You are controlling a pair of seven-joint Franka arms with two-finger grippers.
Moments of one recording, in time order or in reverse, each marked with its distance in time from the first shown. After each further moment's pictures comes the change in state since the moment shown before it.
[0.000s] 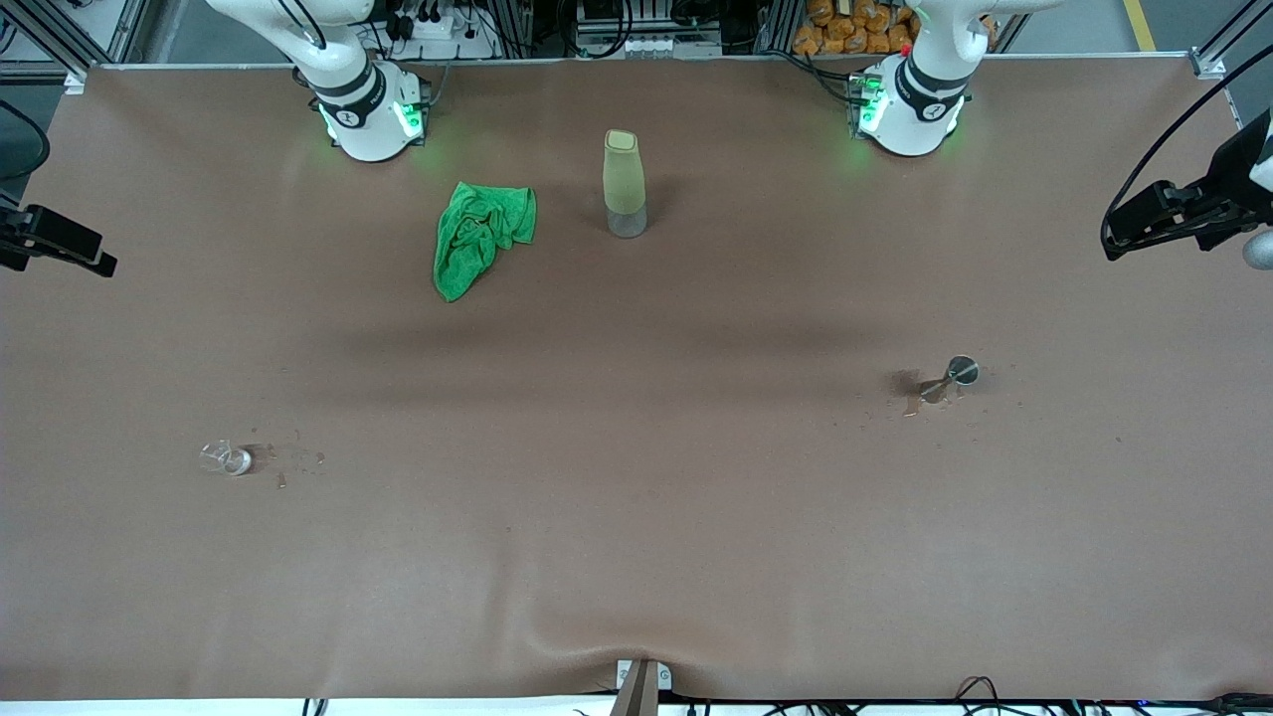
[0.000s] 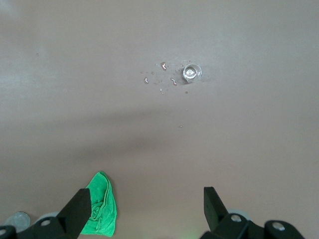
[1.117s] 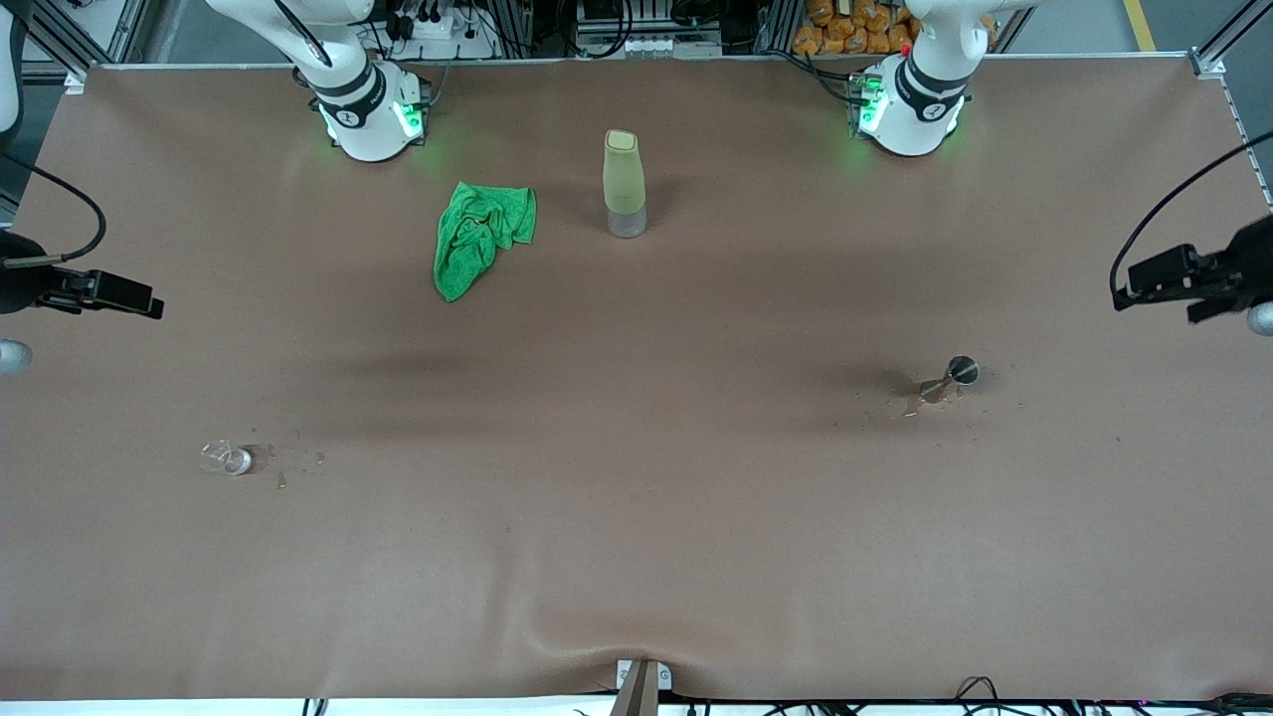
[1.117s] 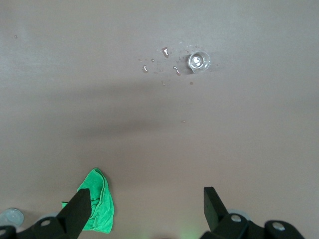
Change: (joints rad) left arm 0.222 0.097 0.012 -0.181 -0.249 0.226 0.563; right arm 0.005 0.124 -0.005 0.001 0.000 0.008 -0.004
